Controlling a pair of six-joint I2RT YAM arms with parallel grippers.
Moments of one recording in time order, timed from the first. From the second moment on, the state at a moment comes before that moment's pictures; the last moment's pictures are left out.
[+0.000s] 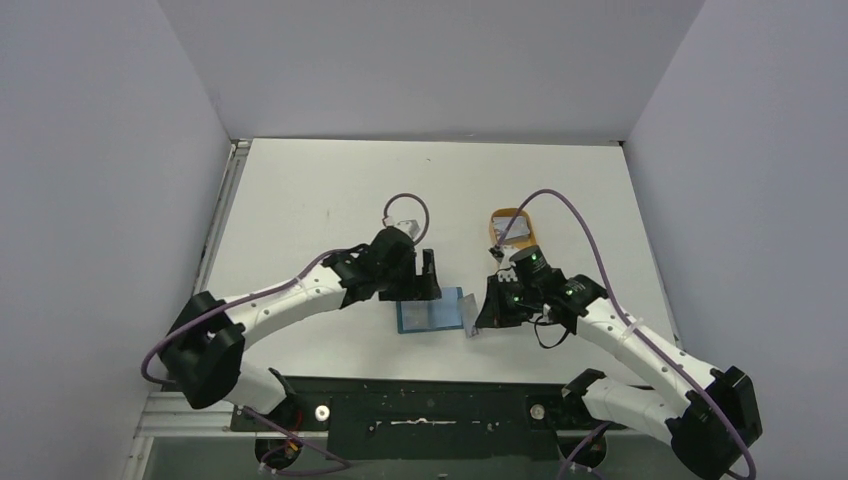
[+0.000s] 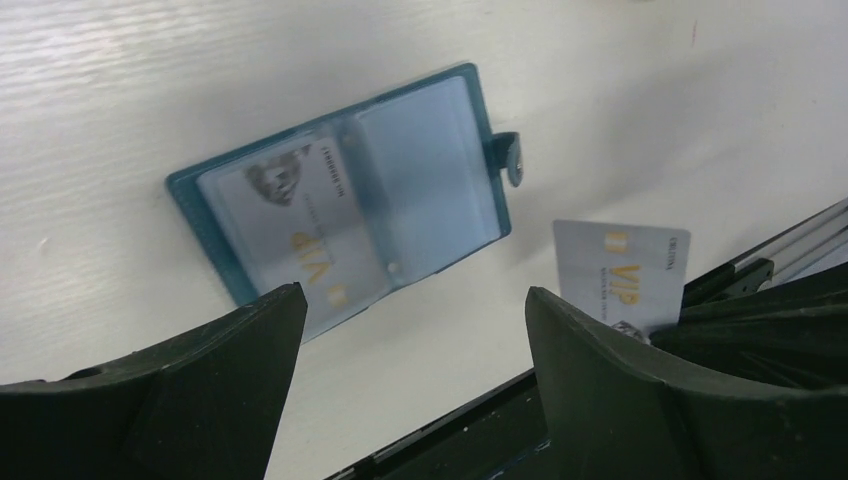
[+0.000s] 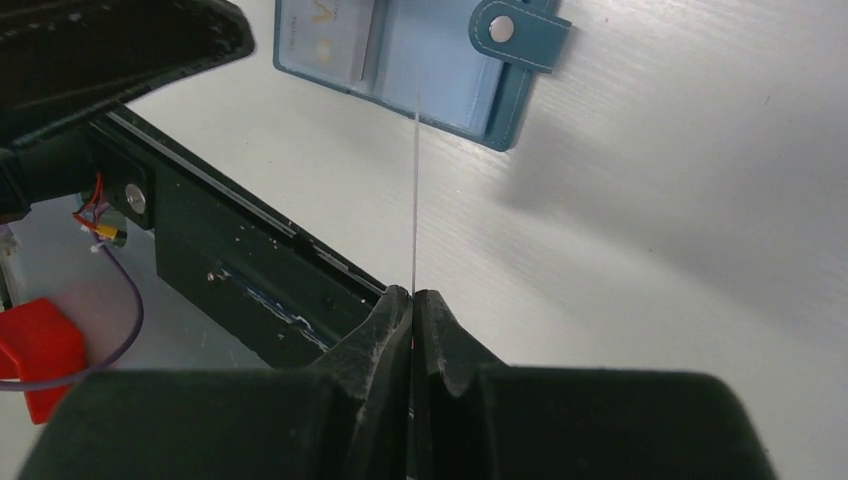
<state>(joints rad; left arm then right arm) -0.81 1.39 0.89 -0.36 0.03 -0.78 0.62 1.03 0.70 -0.64 -0.33 0.50</state>
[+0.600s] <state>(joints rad) -0.98 1.84 1.29 -0.69 -0.28 -0.67 0.62 0.86 0.70 -0.77 -0.17 0.51</state>
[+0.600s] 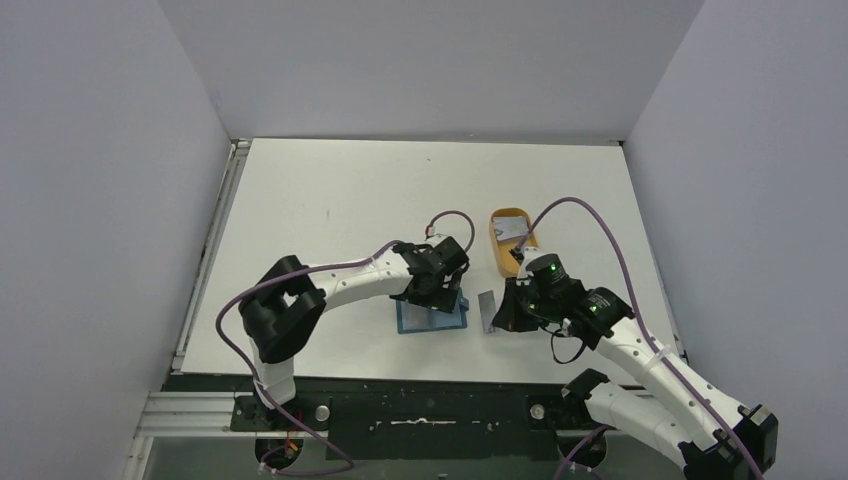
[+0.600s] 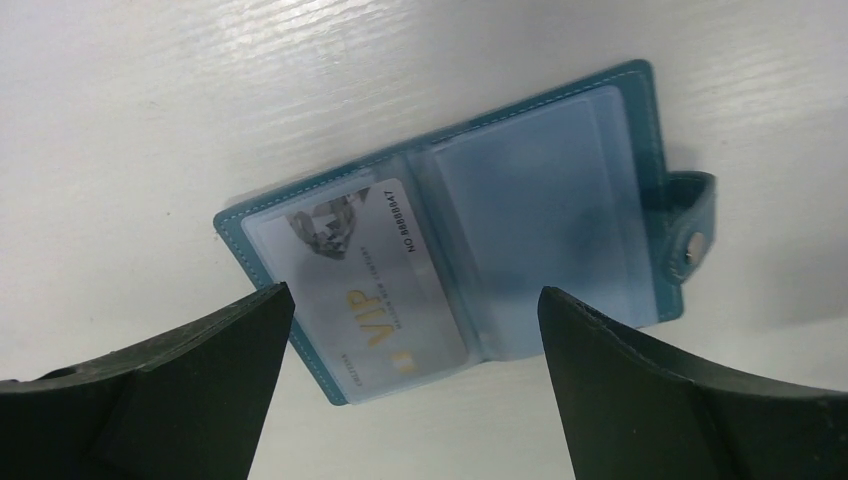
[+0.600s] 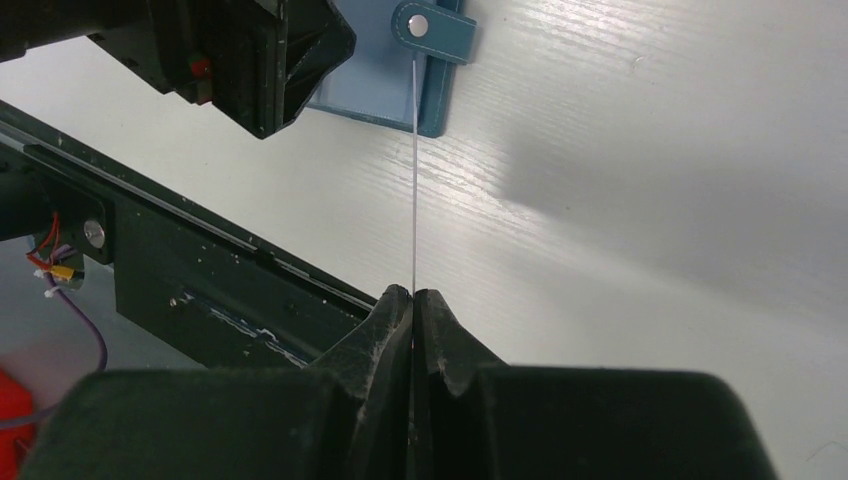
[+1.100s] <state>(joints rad) -0.98 1.90 1.28 -0.68 -0.30 -0.67 0.62 0.88 0.69 -0.74 -0.21 0.52</state>
